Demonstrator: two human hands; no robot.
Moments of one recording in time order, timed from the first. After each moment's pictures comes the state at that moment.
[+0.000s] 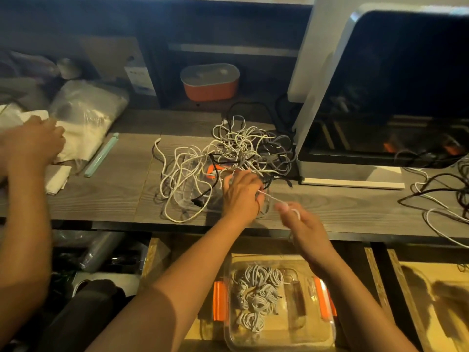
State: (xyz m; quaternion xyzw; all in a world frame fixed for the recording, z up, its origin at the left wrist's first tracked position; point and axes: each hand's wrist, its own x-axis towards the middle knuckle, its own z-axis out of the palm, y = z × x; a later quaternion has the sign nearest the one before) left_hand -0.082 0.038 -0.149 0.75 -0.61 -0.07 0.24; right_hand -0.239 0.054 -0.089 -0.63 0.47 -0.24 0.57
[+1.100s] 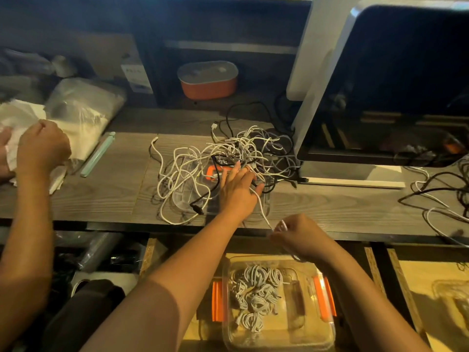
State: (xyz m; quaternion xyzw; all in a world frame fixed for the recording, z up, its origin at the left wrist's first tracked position) left_hand -0.073 0.021 -0.164 0.78 -0.58 -0.12 0.23; right_hand -0.237 0.043 -0.079 -0.71 0.52 0.04 0.48
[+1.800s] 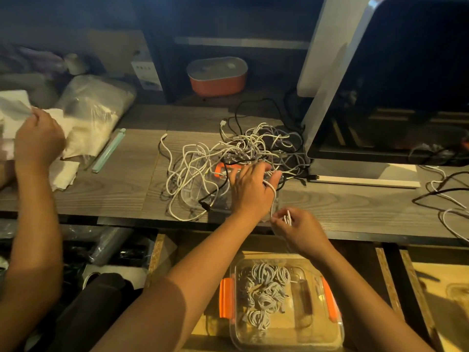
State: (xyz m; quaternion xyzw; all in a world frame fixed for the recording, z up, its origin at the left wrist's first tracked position) left_hand -0.095 0.036 -0.124 0.76 -0.52 -0.09 0.38; right_hand -0.223 0.044 -0.113 -0.71 0.53 -0.09 0.45
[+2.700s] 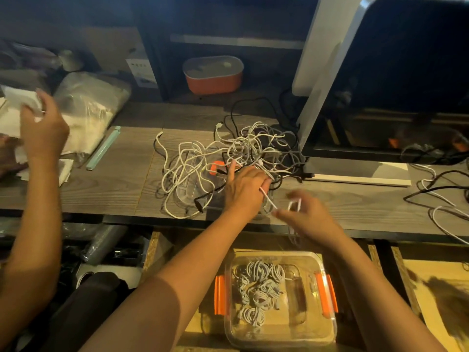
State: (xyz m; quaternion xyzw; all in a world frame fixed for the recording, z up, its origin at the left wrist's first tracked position) left_hand -0.084 0.033 -0.149 0.74 -0.62 -0.04 0.25; right_hand -0.235 0.031 -0.081 -0.72 0.51 -0.08 0.46
